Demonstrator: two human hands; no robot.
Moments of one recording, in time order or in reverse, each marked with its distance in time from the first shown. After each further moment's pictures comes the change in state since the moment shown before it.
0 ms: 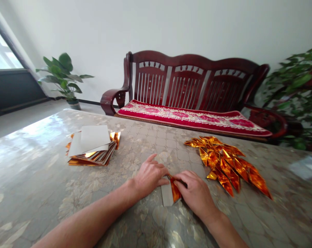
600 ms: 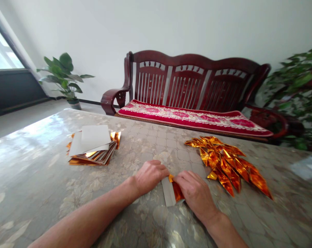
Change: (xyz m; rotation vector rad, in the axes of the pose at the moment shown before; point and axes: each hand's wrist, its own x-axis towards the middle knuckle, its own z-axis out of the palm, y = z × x) left_hand 0.003 -0.004 0.000 0.080 -0.013 0.159; right_hand -0.004 0.001 -0.003 -0.244 0.042 -0.284
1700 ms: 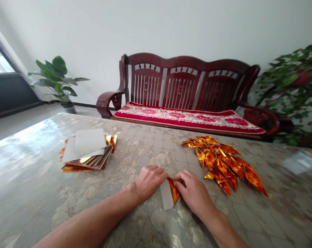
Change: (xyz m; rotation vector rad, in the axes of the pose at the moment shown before) left_hand 0.001 0.012 0.008 0.089 -0.032 -0.096; right_hand 0.011 -0.002 -0.003 0.219 -0.103 0.425
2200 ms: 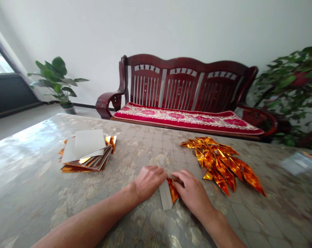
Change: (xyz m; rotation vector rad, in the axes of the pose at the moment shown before) left_hand 0.002 -0.001 0.000 0.005 -0.027 0.019; right_hand 0.000 0.001 0.001 0.071 0.027 -0.062
